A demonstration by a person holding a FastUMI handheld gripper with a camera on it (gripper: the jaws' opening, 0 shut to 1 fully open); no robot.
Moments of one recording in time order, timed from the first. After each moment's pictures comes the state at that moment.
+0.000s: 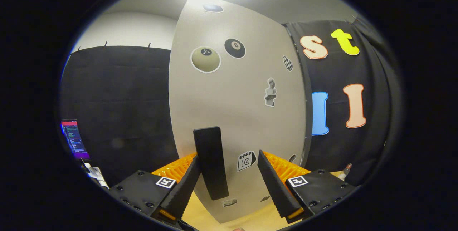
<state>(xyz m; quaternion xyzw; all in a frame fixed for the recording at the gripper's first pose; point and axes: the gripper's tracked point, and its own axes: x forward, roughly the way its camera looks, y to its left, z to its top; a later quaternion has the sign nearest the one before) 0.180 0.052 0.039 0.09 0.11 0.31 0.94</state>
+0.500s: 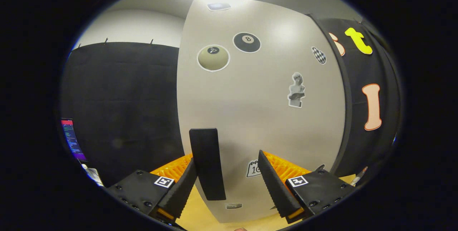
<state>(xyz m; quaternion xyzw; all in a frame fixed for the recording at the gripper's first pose) 0.239 0.148 0.031 0.08 0.10 0.31 0.94</state>
